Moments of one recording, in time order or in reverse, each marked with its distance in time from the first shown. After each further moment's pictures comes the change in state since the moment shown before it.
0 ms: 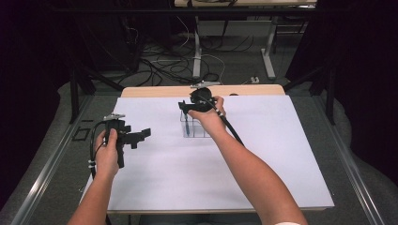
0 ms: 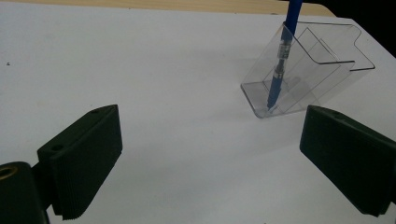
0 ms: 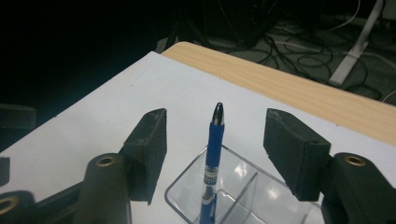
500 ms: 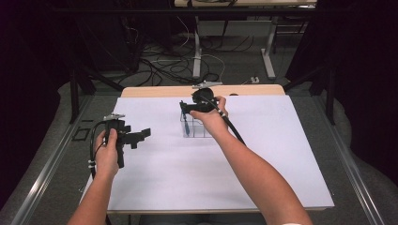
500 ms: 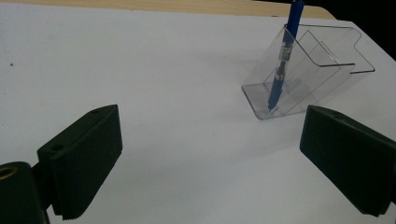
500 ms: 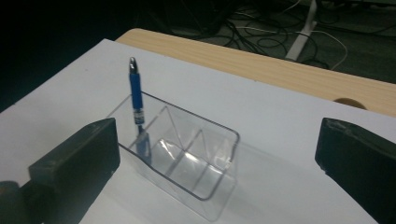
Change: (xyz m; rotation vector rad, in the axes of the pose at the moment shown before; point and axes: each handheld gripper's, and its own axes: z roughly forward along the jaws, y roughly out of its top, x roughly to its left) left arm 0.004 -0.001 -0.001 -0.008 0.015 -0.010; right arm -0.042 -0.018 -0.053 0.026 -0.119 0.055
